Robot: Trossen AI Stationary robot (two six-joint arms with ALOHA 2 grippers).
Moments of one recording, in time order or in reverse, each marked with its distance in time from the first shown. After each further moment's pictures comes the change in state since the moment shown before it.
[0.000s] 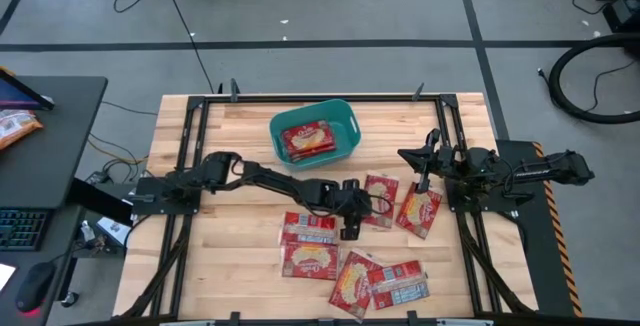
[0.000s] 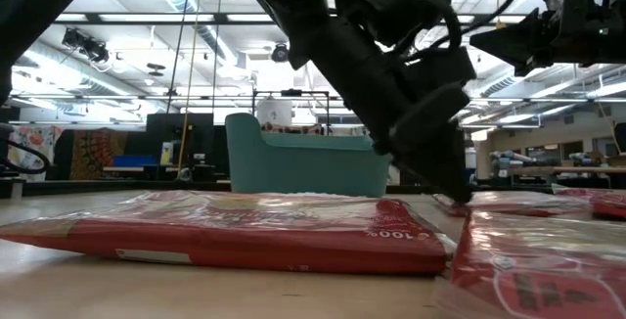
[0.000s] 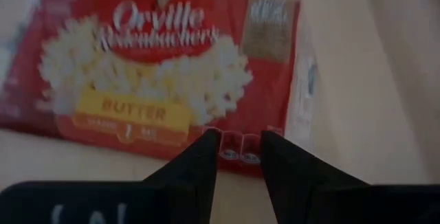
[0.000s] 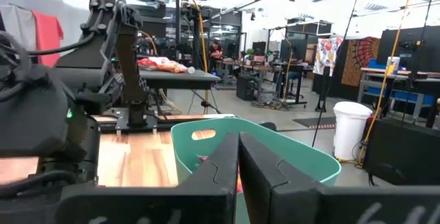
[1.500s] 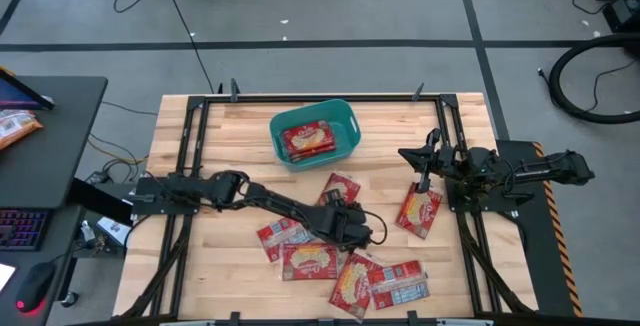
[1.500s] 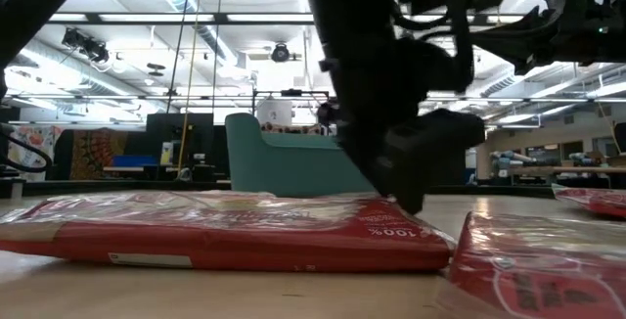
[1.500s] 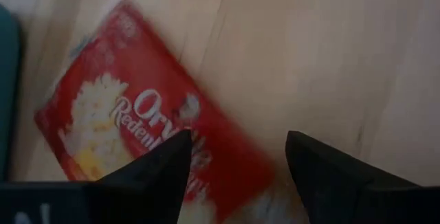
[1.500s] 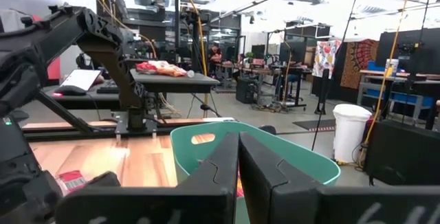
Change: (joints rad) left arm -0.146 0.142 0.355 -0.658 -0.449 -0.473; right arm 0.000 0.000 0.000 0.015 0.001 0.000
